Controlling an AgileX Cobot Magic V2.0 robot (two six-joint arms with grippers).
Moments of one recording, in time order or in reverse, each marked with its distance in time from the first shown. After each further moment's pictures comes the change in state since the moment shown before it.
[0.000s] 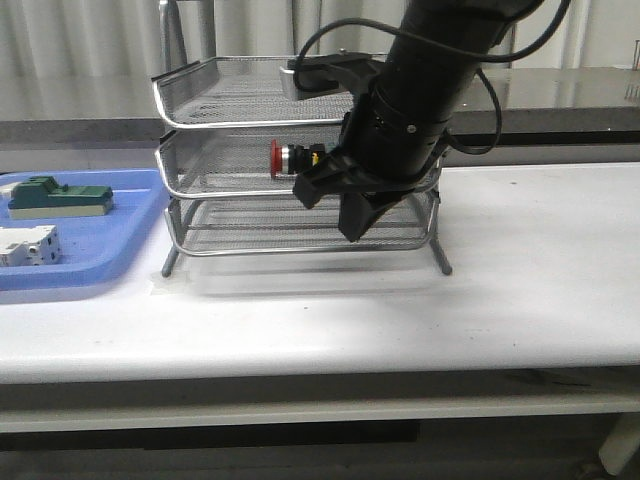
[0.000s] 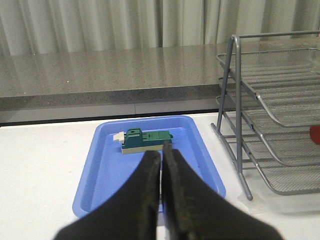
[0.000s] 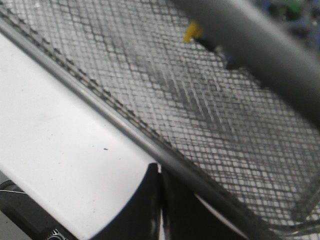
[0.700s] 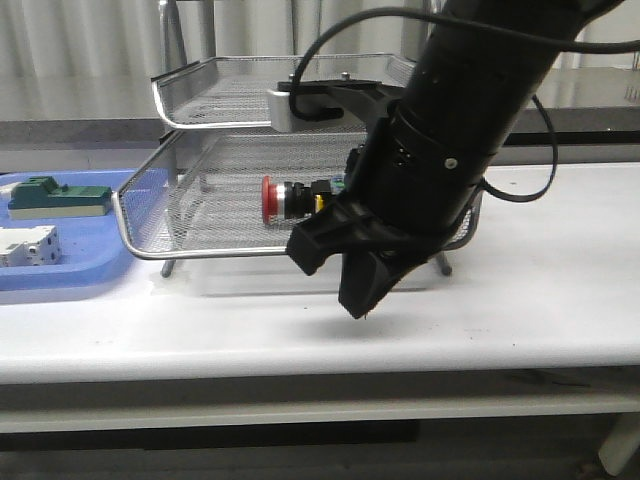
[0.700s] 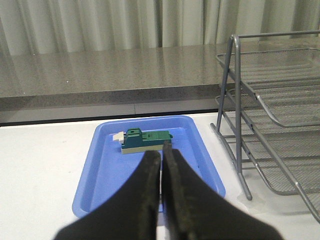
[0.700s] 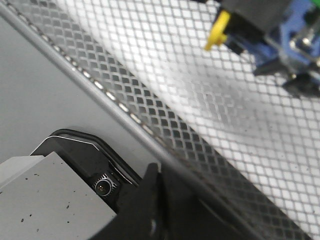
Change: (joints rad) left arm 0.000 0.000 0.000 0.000 0.000 0.000; right arm 0.118 -0.208 0.315 0.100 -0.001 0.002
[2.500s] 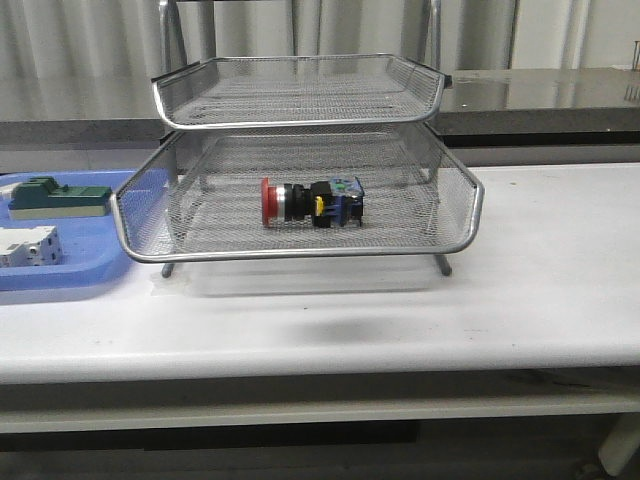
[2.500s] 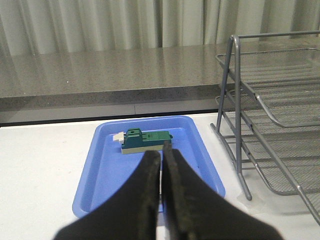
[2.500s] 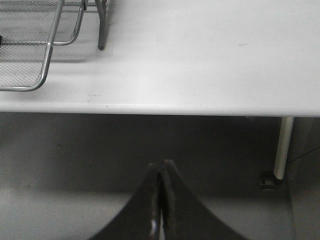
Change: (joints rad) left arm 0.000 0.000 0.000 0.001 0.000 0.000; right arm -0.523 -1.139 0.394 -0.193 0.373 0.323
